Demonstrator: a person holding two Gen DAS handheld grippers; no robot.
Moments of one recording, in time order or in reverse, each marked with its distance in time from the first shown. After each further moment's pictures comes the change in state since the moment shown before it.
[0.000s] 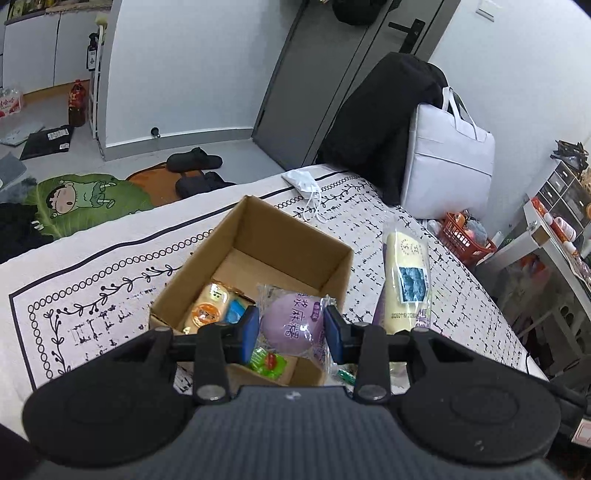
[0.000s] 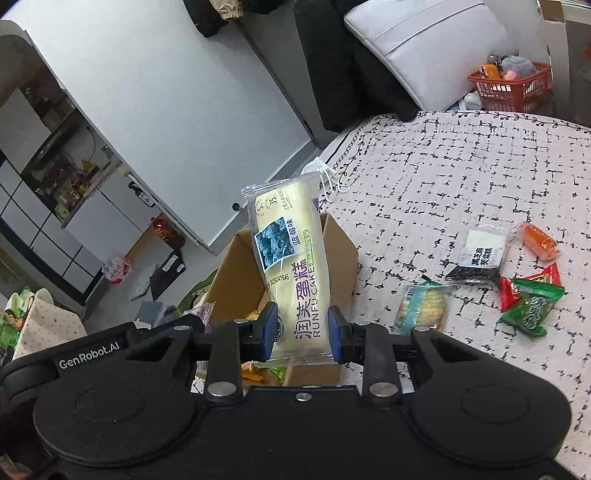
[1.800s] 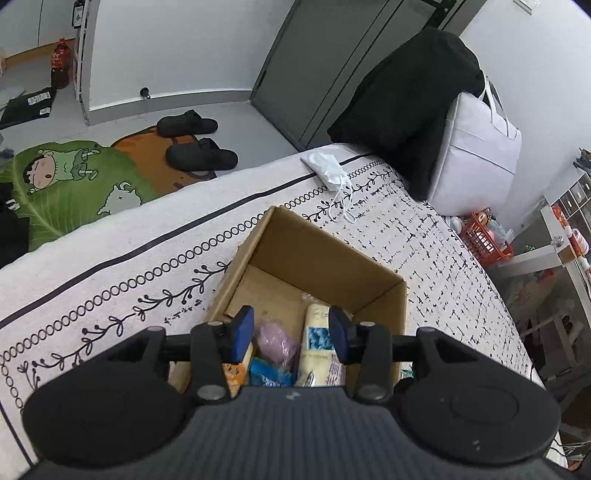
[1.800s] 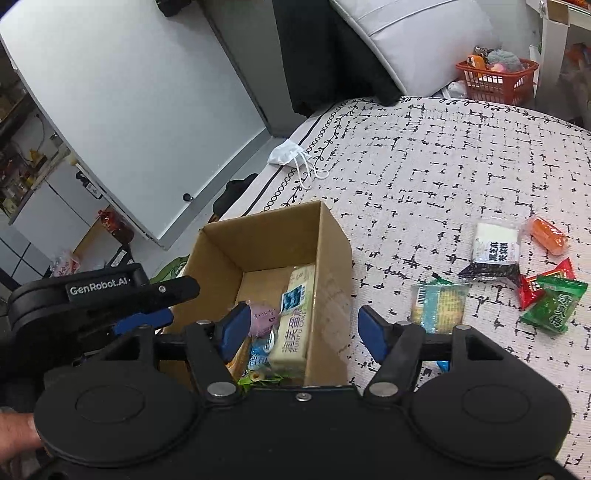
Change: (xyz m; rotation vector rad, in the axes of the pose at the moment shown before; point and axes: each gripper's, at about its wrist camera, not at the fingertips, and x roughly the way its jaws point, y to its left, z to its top) left arm 0.082 0.055 0.059 -0.045 0.141 -0.047; right arm 0.061 0.035 0.005 0.014 0.032 -0.194
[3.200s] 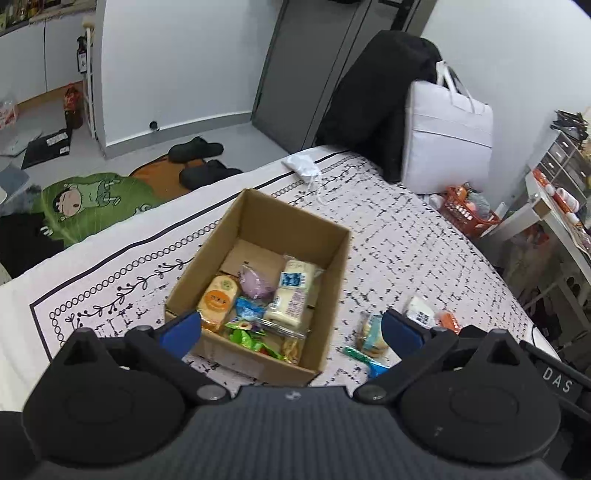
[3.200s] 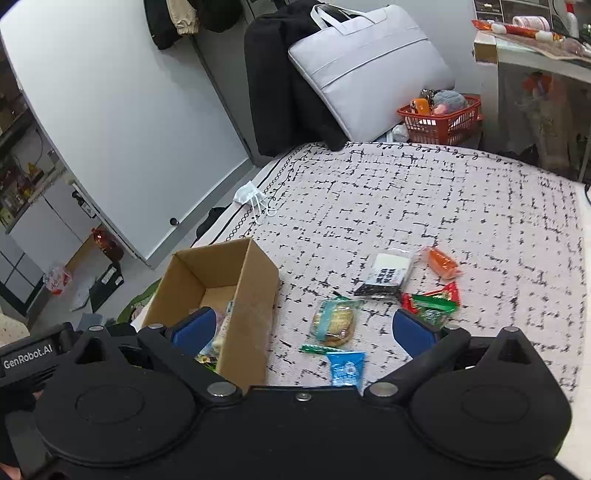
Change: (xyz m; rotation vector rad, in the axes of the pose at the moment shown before) left arm -0.092 -0.070 -0.069 0.118 -0.066 0.088; right arm -0.103 -0.073 0.000 -0.031 -0.090 -0.040
